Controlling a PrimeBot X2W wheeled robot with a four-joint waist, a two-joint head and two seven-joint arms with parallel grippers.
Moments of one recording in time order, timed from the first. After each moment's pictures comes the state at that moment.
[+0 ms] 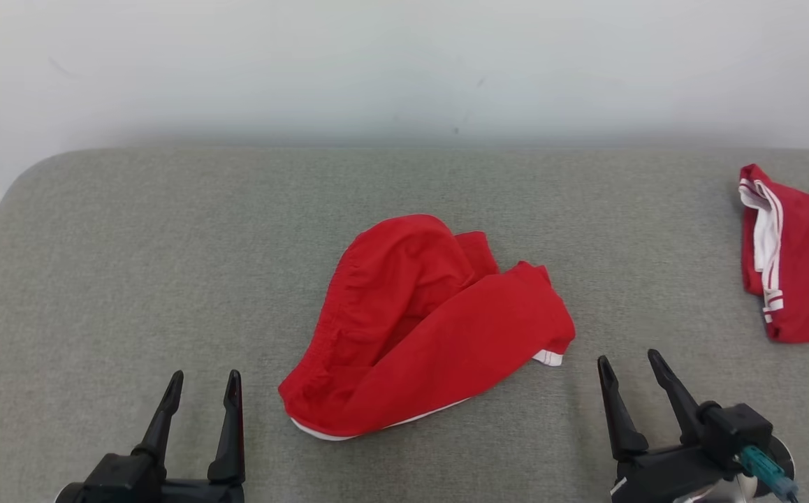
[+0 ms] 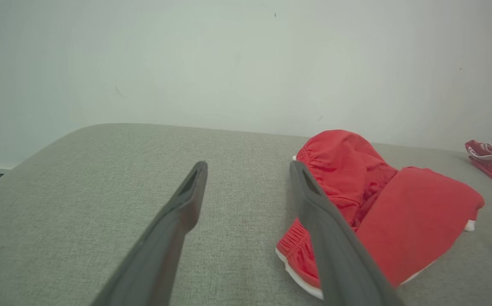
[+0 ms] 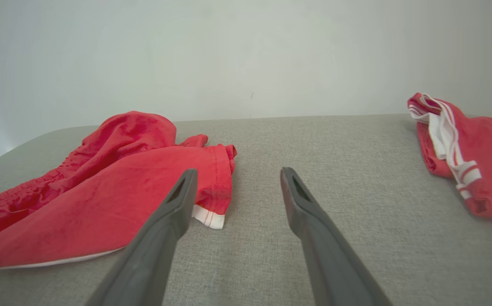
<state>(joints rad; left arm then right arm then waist) -0.05 0.08 -0.05 0.17 -0.22 -0.13 -0.26 -0.12 -0.13 0.13 0.34 0.24 0.13 -0.26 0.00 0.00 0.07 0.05</state>
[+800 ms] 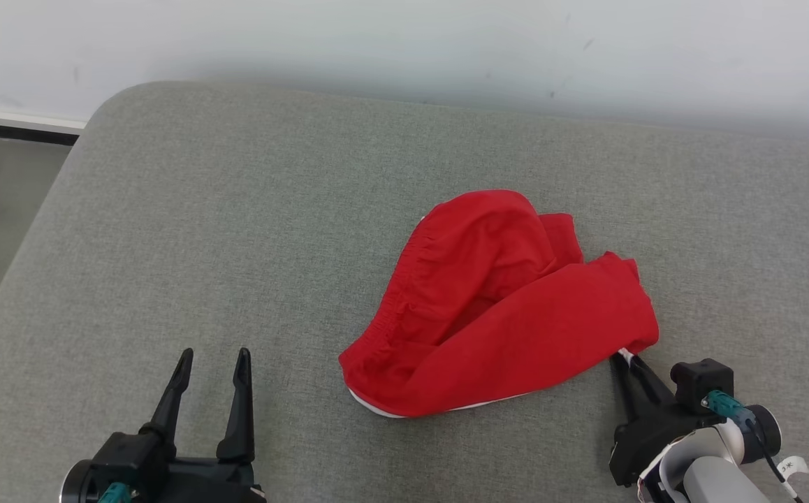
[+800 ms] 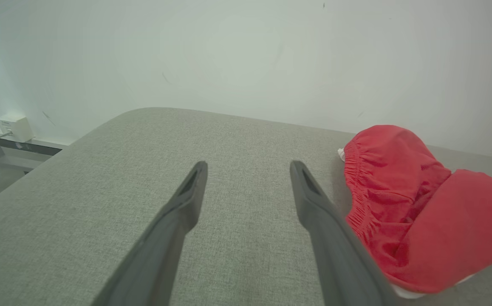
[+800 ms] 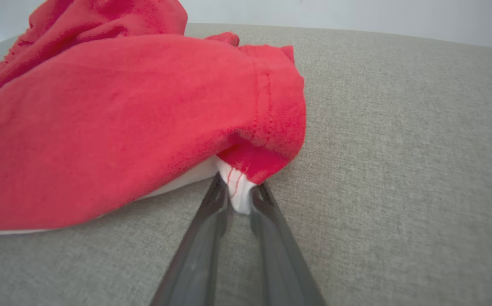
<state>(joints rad) -0.10 0.07 -0.07 0.19 -0.23 -0.13 -0.26 -0.39 -0.17 0.21 0.81 0.24 0.13 -0.26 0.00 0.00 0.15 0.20</state>
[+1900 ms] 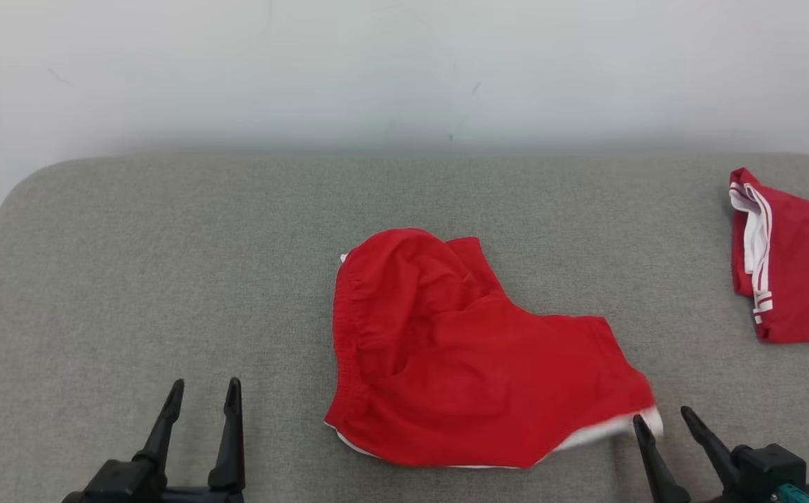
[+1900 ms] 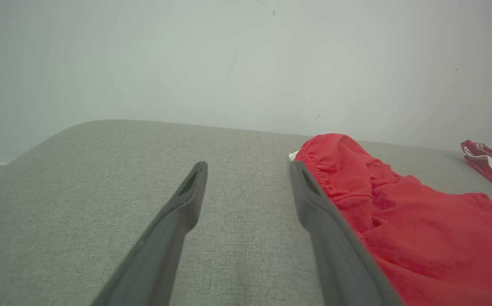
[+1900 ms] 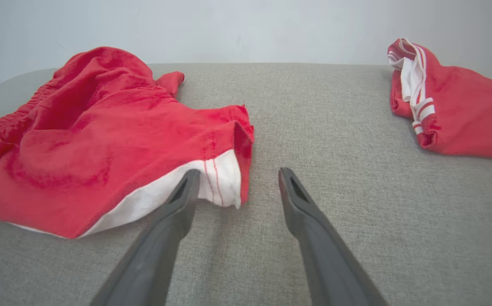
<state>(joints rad) -0.05 0.07 -0.05 0.19 -0.22 -0.13 -0.26 0.01 -0.27 0.16 0.30 0.31 0.13 -0.16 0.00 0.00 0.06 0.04</state>
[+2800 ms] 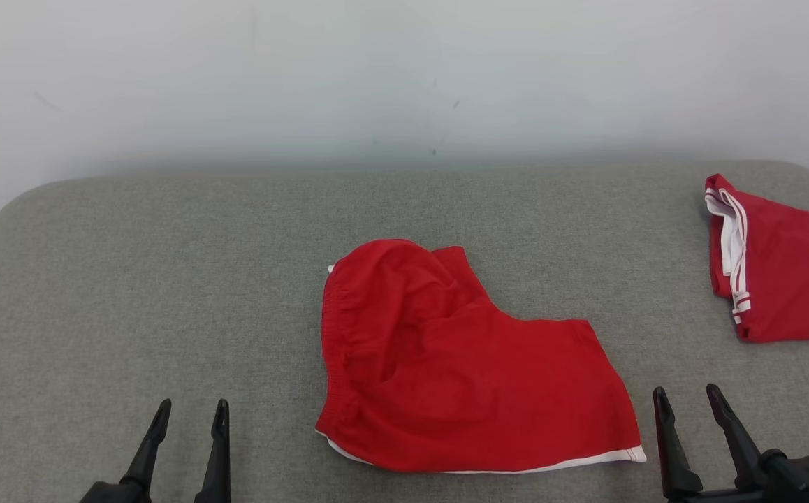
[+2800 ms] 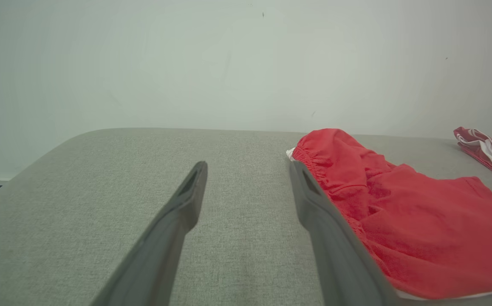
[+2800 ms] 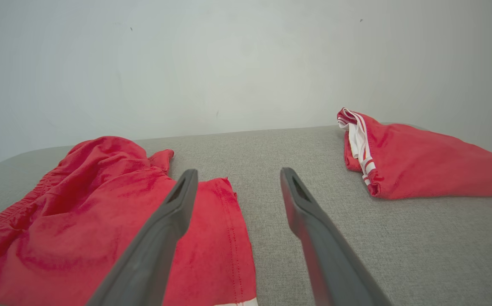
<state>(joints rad) 0.01 0.13 -0.05 0.15 -0.22 -0.13 -0.26 0.06 -0.15 0.03 0.16 0.24 0.13 -0.26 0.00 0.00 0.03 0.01</state>
